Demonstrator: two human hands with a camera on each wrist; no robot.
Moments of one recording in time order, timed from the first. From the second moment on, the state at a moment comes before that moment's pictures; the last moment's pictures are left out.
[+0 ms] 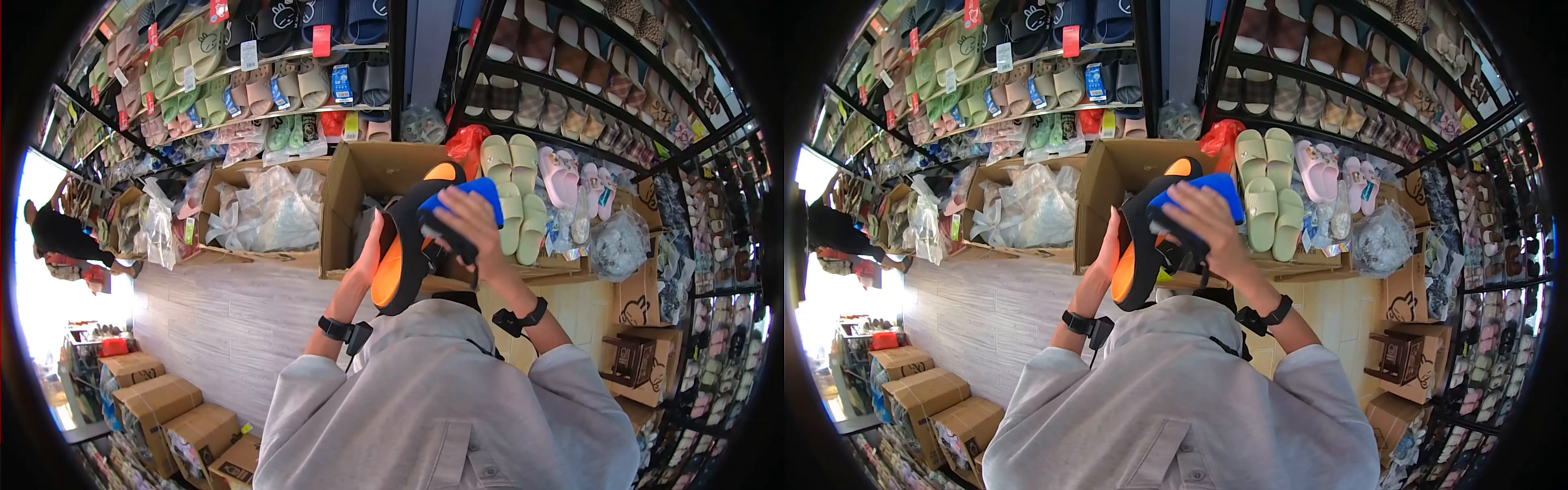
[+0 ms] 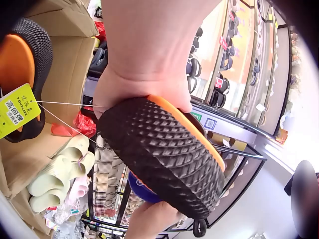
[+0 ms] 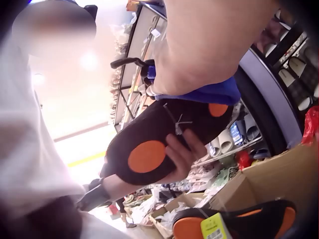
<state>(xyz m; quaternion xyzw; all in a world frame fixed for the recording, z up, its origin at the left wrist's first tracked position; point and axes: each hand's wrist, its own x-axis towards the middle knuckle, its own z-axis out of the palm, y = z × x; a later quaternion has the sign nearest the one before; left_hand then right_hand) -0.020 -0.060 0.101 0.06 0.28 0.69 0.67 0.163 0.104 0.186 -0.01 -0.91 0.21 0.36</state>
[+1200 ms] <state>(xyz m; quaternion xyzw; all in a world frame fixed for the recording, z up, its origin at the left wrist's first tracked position) -0.023 -0.064 0.084 0.42 0.53 0.65 0.34 0.151 0.108 0.186 -0.13 -0.87 0.26 0.39</state>
